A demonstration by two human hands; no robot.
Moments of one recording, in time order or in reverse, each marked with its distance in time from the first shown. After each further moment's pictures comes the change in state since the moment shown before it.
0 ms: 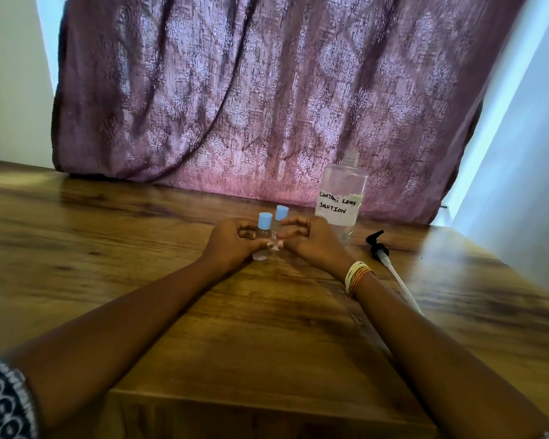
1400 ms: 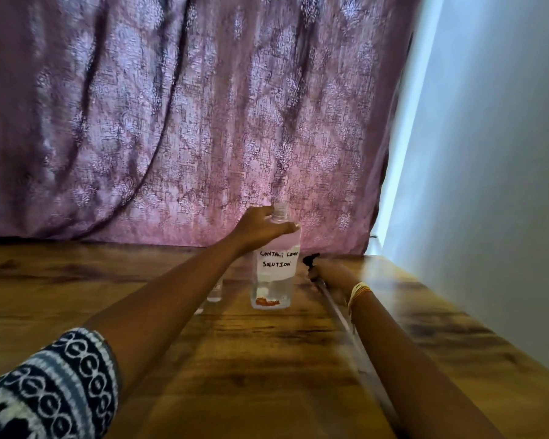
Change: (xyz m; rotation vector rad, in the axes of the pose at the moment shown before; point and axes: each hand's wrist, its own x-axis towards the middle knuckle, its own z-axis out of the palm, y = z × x) left_hand 0.094 0.121 0.098 0.107 -0.279 0.148; right_hand 0.010 0.061 -0.131 0.259 0.217 0.638
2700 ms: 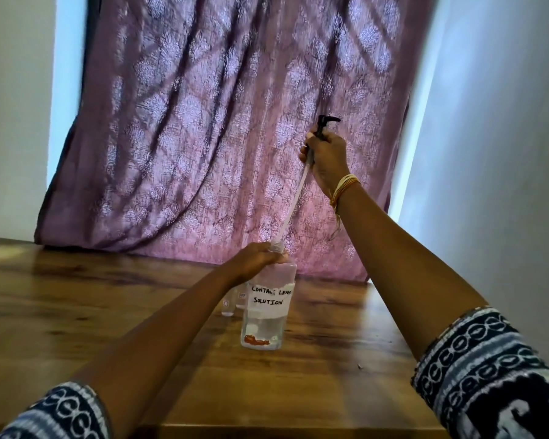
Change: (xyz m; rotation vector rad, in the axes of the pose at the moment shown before) left_hand -0.107 0.028 -0.057 -0.068 -0.118 0.004; right_hand -0.128 -0.251 0.033 0.559 -0.030 -0.889
